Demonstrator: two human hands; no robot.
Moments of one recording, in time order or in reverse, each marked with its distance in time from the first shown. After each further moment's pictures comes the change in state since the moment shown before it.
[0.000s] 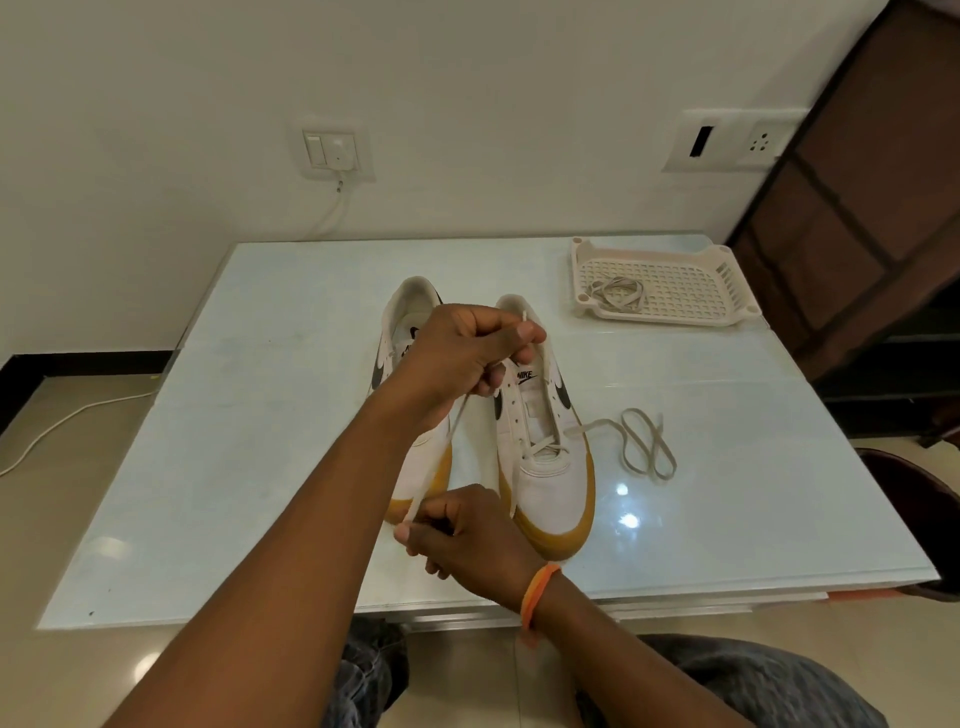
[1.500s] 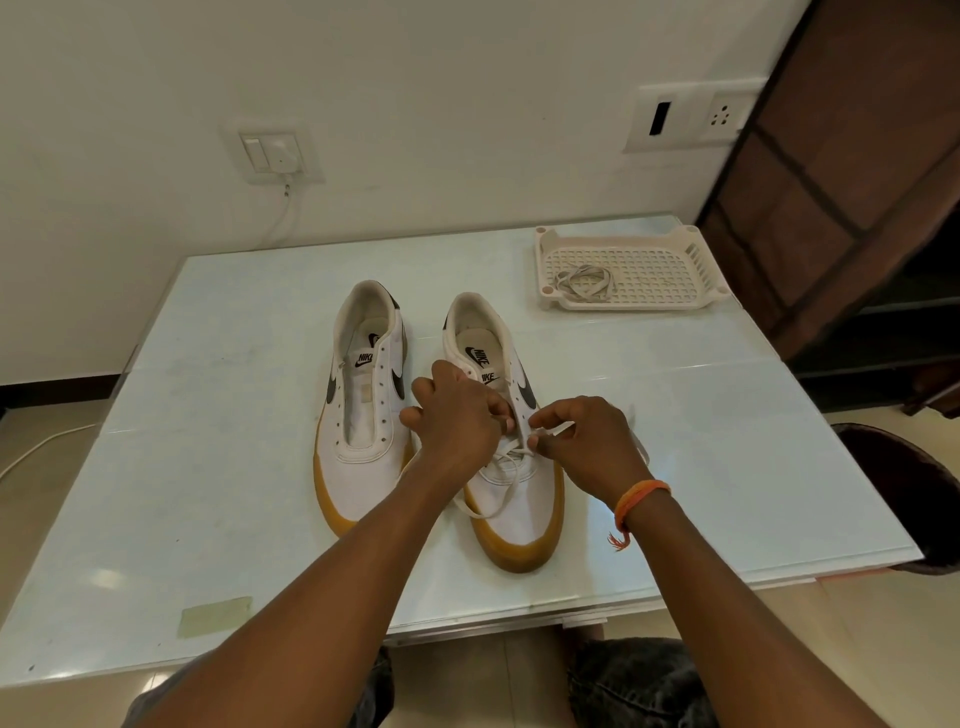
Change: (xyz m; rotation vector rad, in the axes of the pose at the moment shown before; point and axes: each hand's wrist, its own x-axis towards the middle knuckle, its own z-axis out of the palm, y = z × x) left_hand 0.031 -0.065 0.071 0.995 0.219 -0.249; right_hand 0.011 0.045 -0.144 -0.327 0.467 0.205
